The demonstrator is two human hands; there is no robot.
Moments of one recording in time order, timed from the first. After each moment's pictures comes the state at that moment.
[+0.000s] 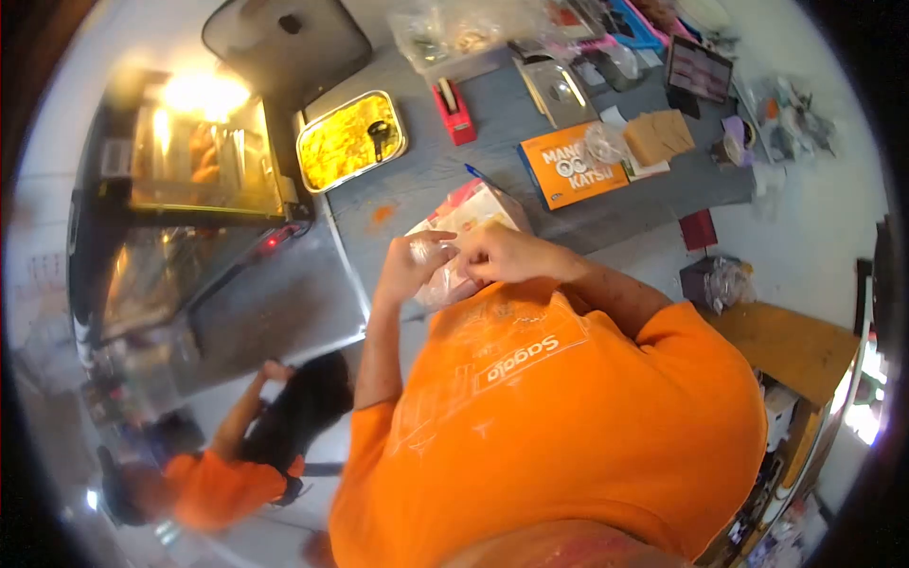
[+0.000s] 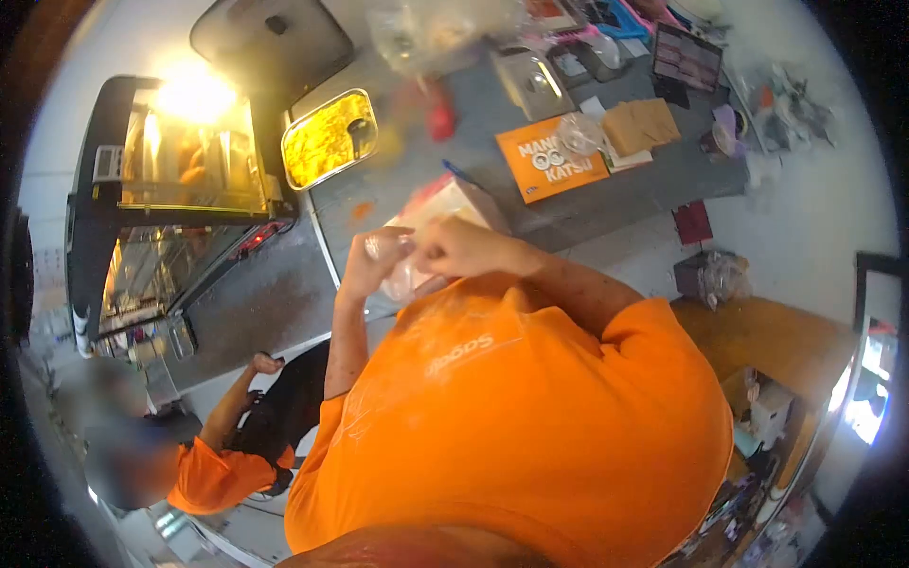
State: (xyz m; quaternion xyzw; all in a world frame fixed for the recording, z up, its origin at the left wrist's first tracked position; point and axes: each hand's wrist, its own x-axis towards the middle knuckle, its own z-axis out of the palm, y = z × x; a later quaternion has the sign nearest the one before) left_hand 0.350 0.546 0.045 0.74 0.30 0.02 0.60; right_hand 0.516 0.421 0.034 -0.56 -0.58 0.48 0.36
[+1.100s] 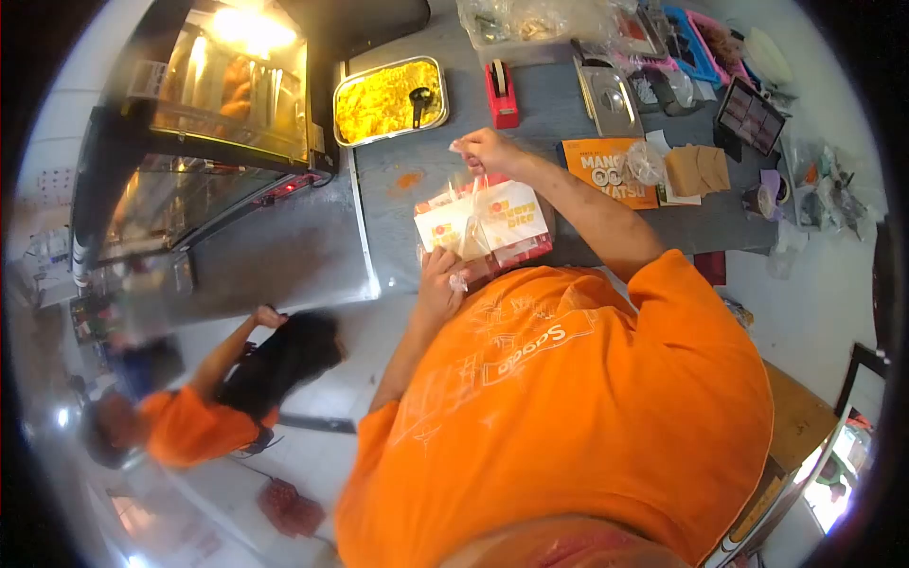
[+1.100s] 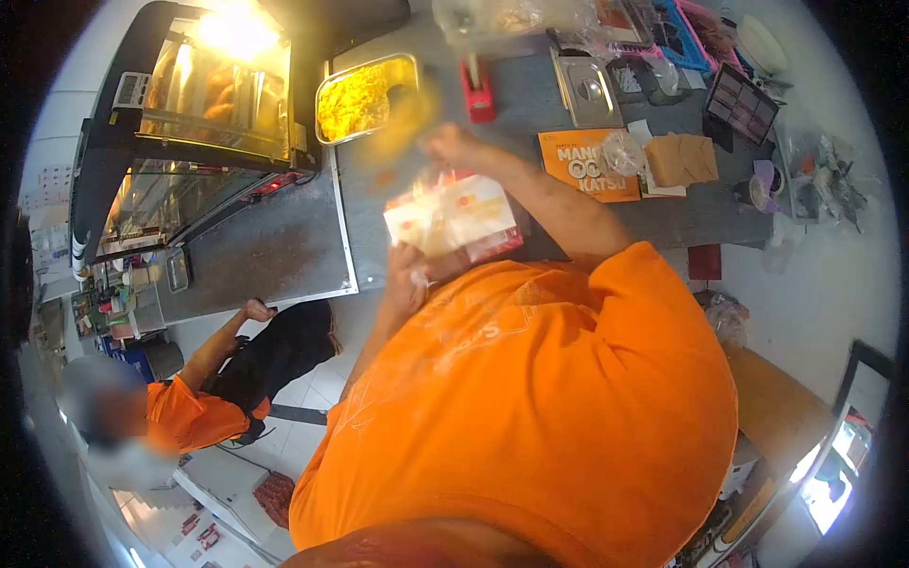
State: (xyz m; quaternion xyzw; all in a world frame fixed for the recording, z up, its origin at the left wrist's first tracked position) left_hand 0.307 0.485 -0.024 0.89 0.23 0.25 0.31; right_hand 0.562 0.568 -0.082 -0.49 -0.36 0.63 0.48
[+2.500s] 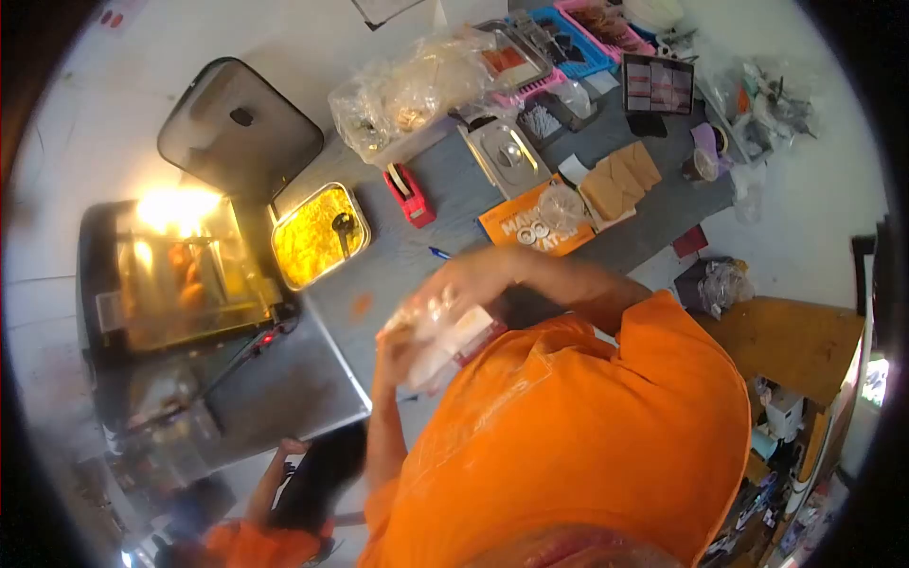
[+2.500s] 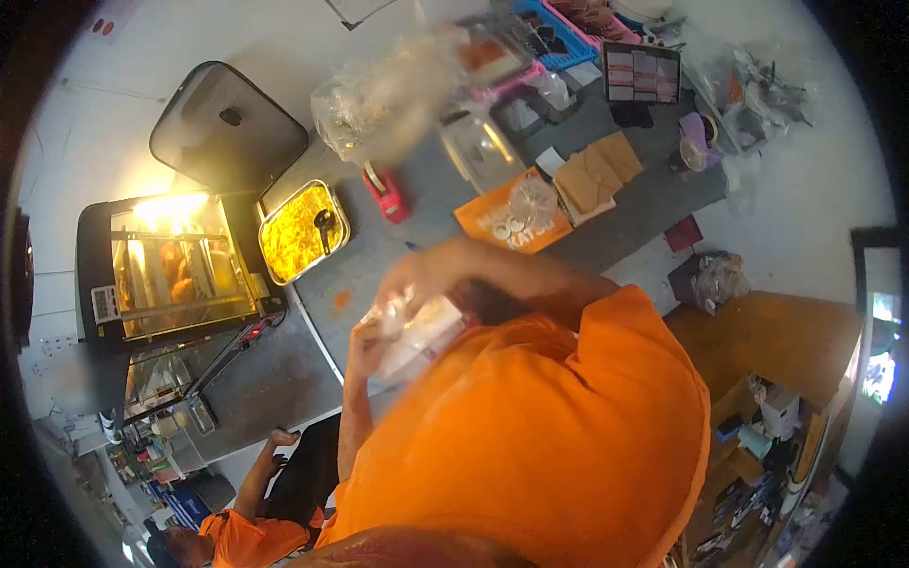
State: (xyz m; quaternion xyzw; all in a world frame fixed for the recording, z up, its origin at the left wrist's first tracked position) left_hand 0.367 0.563 -0.051 0.79 0.18 0.13 0.57; right_hand 0.630 0.476 0.021 -0.44 -0.70 0.46 0.33
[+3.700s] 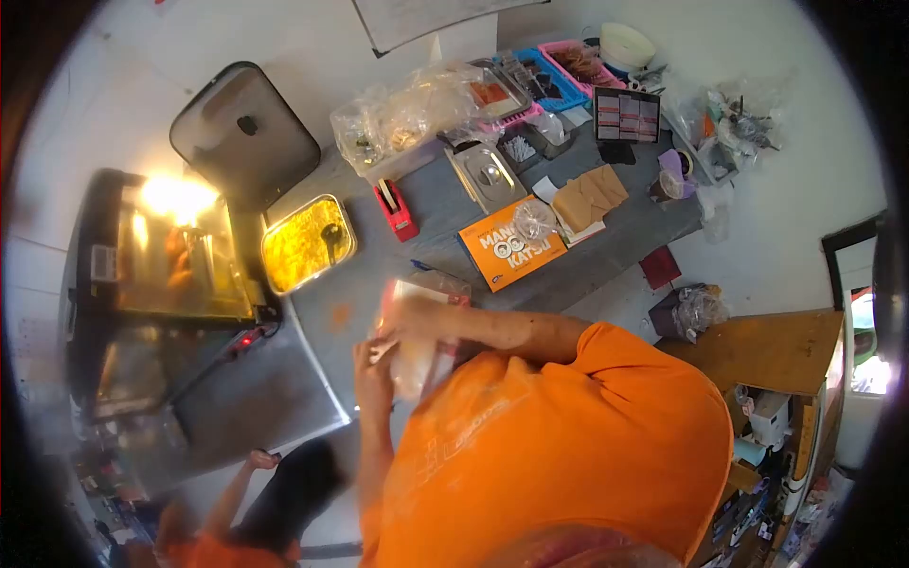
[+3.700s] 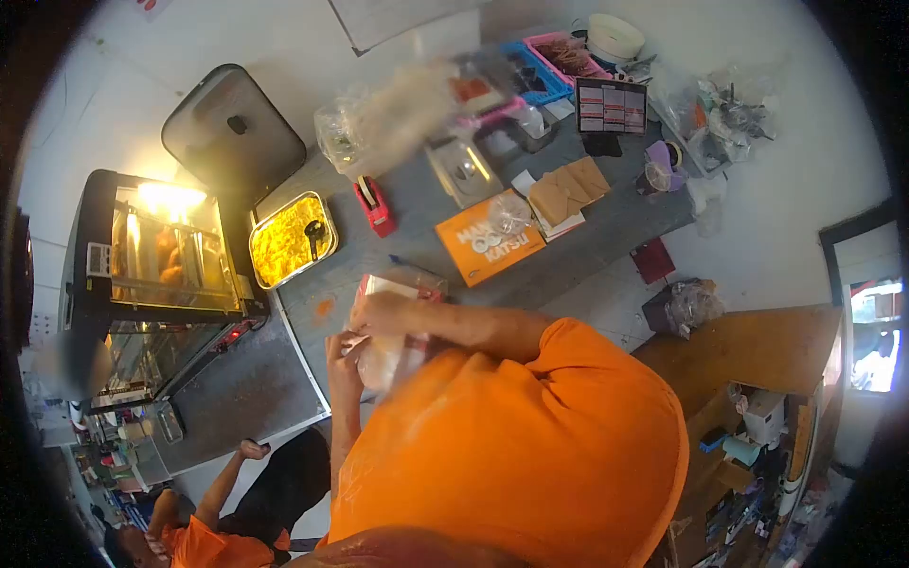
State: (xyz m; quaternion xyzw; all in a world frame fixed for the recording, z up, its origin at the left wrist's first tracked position) left_hand 0.347 0.506 0.012 0.93 0.22 0.24 0.19; right_hand 0.522 0.479 -0.038 -0.55 -0.78 0.15 0.27
